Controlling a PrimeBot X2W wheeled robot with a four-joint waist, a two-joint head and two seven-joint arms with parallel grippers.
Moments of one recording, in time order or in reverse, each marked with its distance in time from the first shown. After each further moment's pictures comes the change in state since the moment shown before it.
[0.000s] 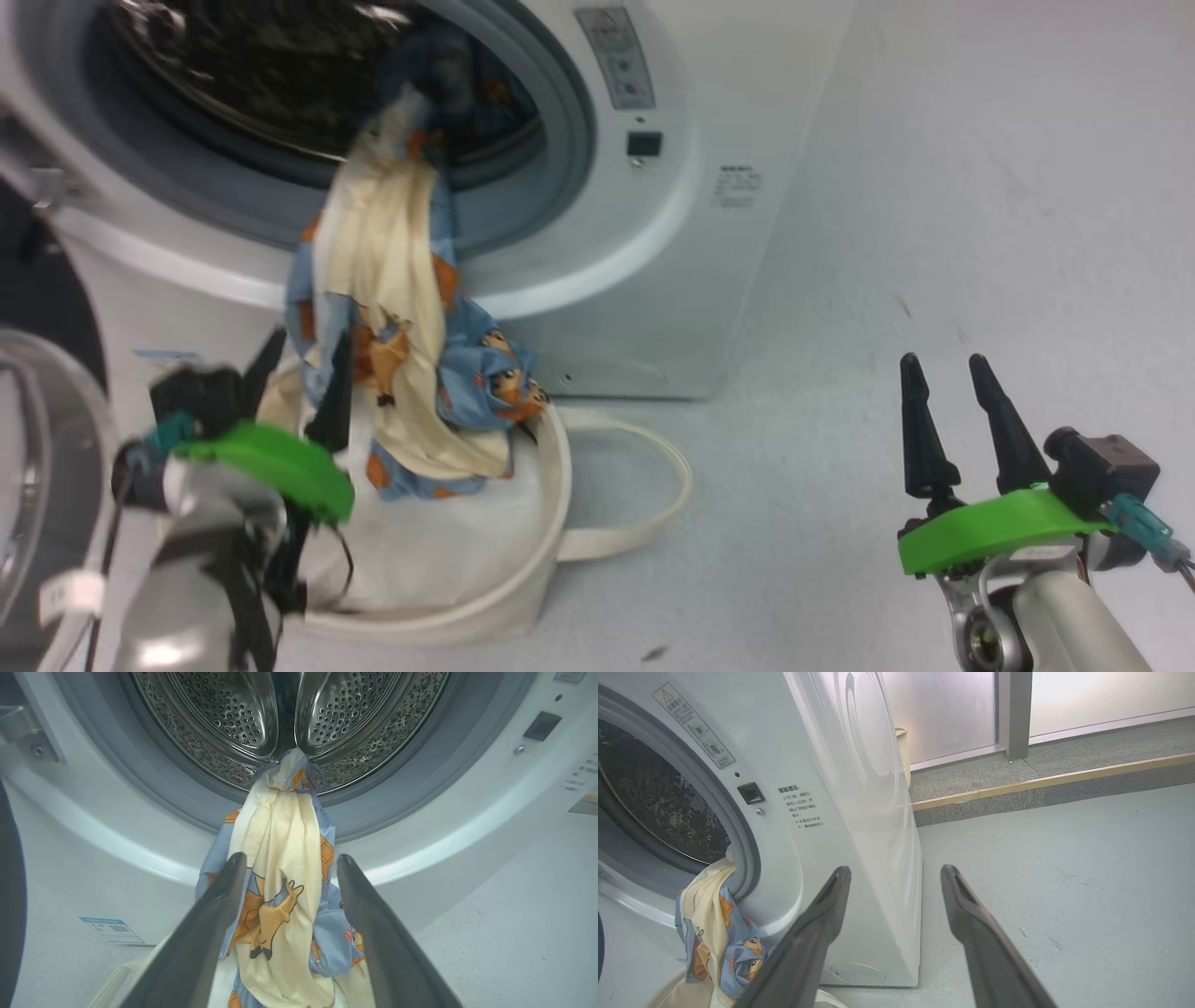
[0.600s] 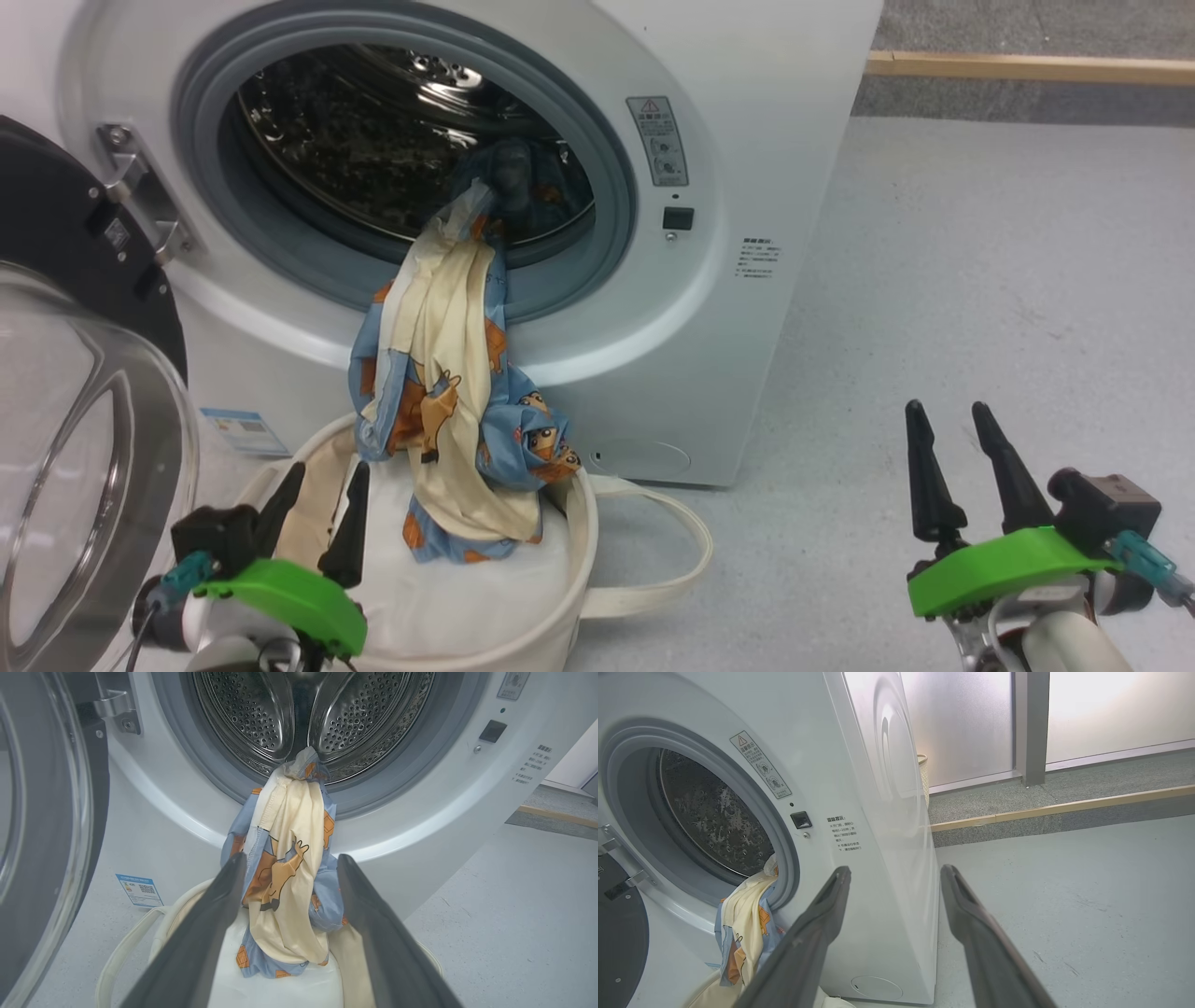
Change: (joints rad) left arm 0.276 -0.010 0.014 -0.138 -0.008 0.000 0.000; right arm 0.061 -0.026 0.012 0.010 0.039 0.000 0.000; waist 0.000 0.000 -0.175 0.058
